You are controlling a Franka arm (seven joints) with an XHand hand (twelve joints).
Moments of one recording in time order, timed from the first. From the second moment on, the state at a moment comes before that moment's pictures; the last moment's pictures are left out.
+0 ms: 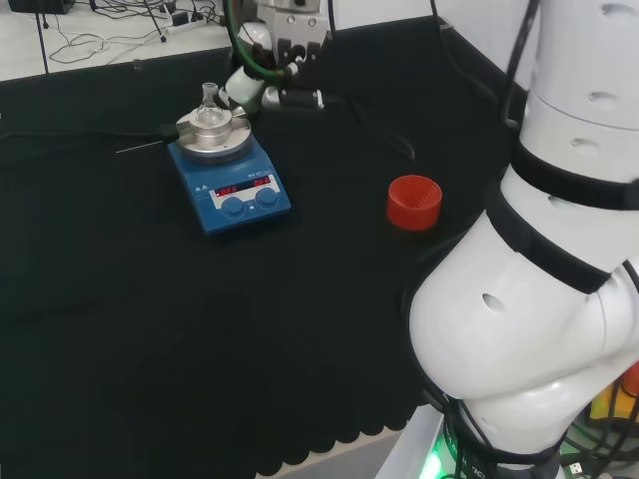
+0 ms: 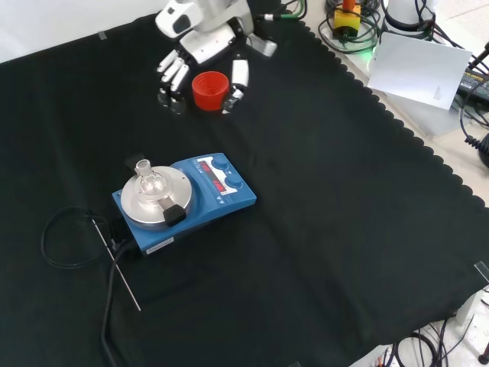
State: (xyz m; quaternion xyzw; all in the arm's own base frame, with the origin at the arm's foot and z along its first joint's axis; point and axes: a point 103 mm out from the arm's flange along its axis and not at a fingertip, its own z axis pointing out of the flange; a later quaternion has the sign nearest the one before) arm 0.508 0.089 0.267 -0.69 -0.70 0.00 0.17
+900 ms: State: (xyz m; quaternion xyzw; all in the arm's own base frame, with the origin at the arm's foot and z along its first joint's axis) arm 0.443 0.100 0.214 -0.69 -0.67 0.10 0.26
